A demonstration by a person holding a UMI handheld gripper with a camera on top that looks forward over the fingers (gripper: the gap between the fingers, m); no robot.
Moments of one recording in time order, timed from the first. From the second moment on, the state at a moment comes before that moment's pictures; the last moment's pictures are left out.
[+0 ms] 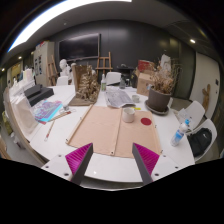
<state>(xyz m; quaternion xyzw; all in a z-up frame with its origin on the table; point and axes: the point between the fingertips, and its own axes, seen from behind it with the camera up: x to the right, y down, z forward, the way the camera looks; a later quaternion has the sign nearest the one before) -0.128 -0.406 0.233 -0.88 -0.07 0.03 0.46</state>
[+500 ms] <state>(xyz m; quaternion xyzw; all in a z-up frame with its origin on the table) 0.135 -0.356 0.156 -0.87 0.02 -0.05 0.48</state>
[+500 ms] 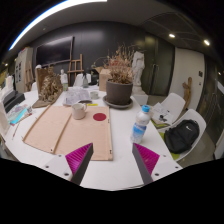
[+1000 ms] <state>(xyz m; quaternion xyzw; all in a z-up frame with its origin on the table) 0.283 -0.209 0.071 -0.84 0.00 -0.06 0.54</state>
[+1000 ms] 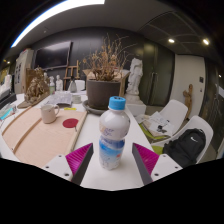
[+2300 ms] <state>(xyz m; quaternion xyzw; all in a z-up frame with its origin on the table) 0.152 0.012 0.199 -0.67 -0.29 -0.46 0.51</state>
